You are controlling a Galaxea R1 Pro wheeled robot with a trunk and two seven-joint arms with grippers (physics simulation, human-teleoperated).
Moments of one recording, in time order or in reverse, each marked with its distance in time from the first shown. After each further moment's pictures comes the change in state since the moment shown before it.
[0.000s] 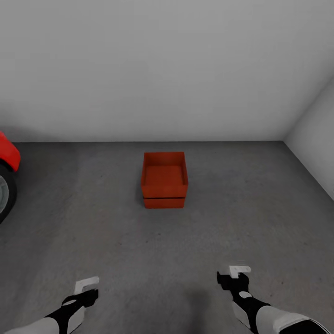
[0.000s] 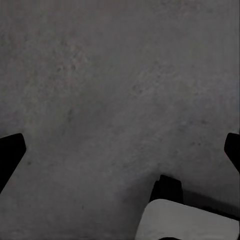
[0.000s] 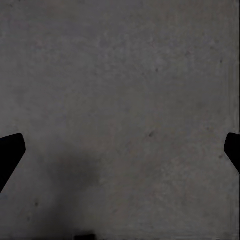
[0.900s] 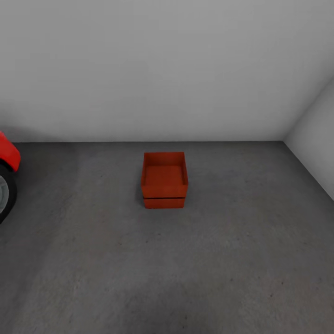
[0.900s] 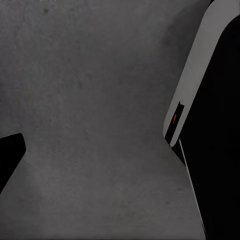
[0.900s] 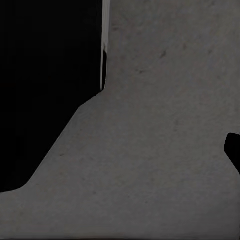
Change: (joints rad) left arm 0.355 0.019 -0.003 0.038 0.018 0.054 -0.056; right arm 0.570 -0.017 0.005 0.000 0.004 0.127 0.044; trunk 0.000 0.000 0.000
